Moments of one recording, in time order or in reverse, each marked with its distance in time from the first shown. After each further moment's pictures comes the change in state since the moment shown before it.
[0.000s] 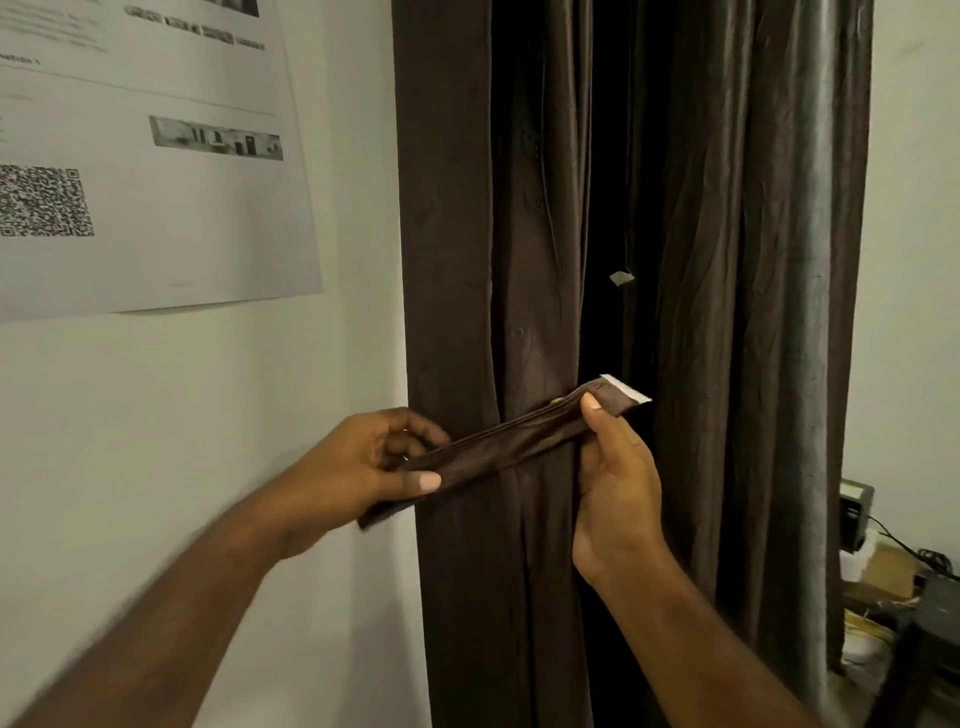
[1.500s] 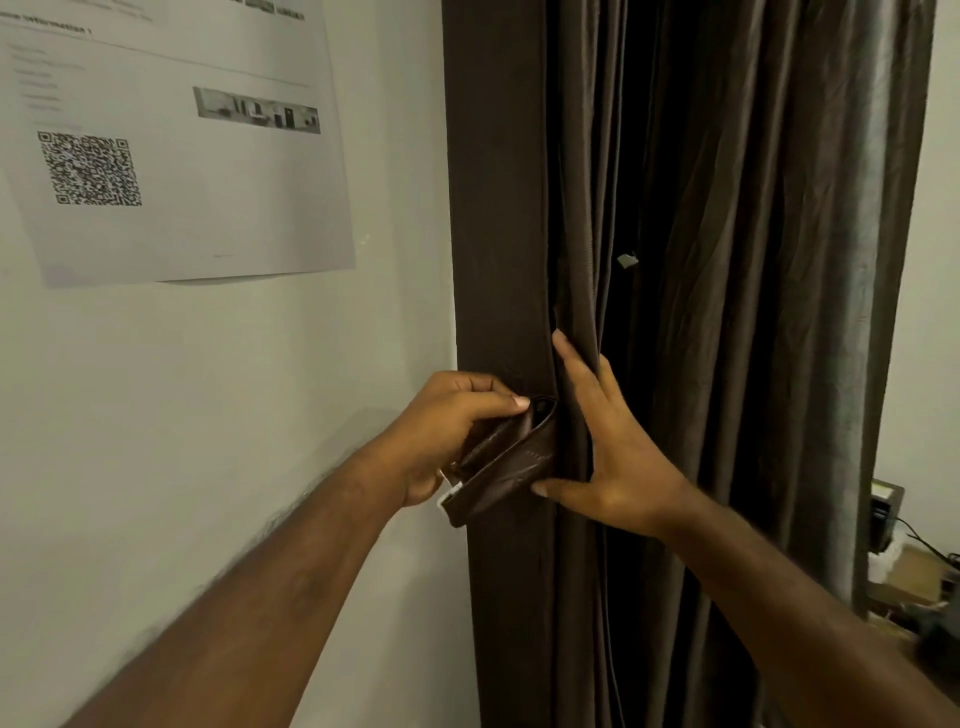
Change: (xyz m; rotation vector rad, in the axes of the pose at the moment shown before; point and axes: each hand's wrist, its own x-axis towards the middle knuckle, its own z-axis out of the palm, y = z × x) left_hand 0.035 0.019 0.038 -0.365 0.092 -0.052; right_hand 0.041 -0.014 -0.024 -1.296 -0.743 -0.482
